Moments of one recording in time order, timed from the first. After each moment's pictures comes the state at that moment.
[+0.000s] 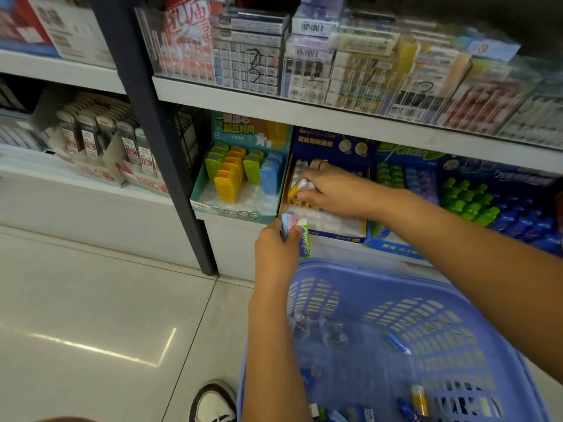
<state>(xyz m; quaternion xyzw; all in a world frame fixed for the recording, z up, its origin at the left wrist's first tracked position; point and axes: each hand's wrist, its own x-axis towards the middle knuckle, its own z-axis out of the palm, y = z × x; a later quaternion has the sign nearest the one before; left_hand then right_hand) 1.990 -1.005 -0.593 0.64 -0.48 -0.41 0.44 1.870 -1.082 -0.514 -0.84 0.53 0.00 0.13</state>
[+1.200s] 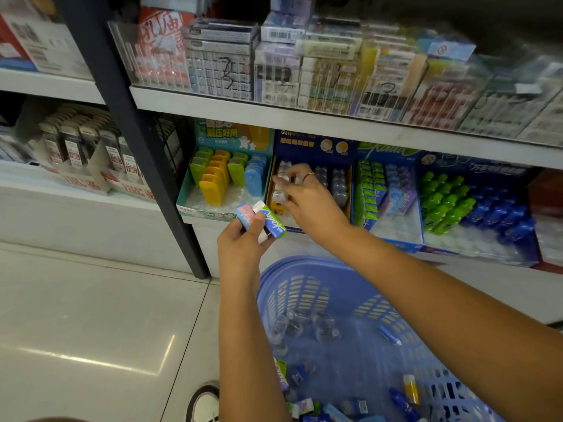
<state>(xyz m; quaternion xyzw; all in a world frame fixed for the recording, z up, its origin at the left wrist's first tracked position) 2.005 -0.996 -0.573 0.51 -0.23 -0.54 0.63 1.881 -1.059 -0.558 -0.81 0.55 -0.21 0.04</state>
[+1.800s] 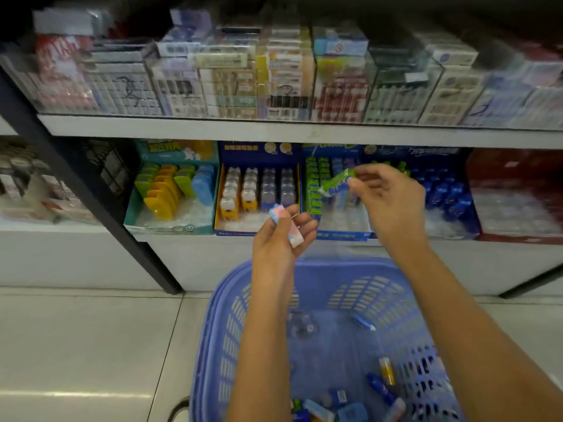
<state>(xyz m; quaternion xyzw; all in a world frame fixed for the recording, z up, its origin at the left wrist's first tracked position) 1.899 -0.970 -0.545 0.39 -0.24 -0.69 0.56 1.743 -0.982 -0.516 -0.56 0.64 -0.52 0.12</state>
